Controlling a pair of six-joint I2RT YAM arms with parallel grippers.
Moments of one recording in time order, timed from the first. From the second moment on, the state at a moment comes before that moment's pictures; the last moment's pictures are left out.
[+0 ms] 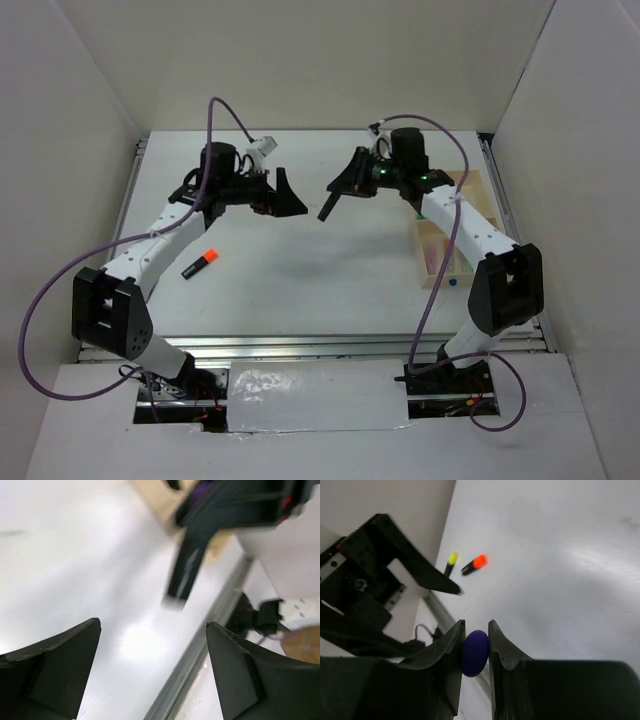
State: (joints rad) left arm -0.34 1.51 1.23 -0.23 0.76 -0.34; right arm 0.37 1.62 1.36 -0.22 -0.67 0.67
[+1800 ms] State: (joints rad) left arm 0.64 1.64 0.95 -0.77 0.40 0.90; right arm -0.21 1.42 1.29 -0.47 -0.44 0.13
